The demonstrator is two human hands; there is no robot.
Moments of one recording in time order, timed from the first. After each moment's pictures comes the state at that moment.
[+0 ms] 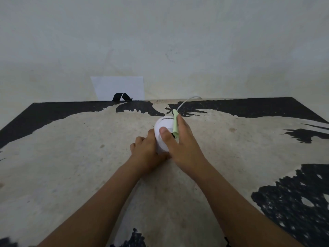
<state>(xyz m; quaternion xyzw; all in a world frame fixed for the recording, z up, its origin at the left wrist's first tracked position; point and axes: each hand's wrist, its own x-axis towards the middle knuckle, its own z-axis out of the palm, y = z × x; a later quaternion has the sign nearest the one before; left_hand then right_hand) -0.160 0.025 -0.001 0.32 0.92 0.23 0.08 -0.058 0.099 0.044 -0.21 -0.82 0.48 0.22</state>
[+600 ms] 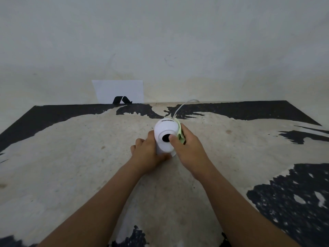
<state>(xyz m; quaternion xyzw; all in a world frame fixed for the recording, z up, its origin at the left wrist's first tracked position) -0.154 0.023 0.000 0.31 0.91 0.28 0.06 -0.048 0.112 0.036 -0.24 -0.79 0.52 0.23</state>
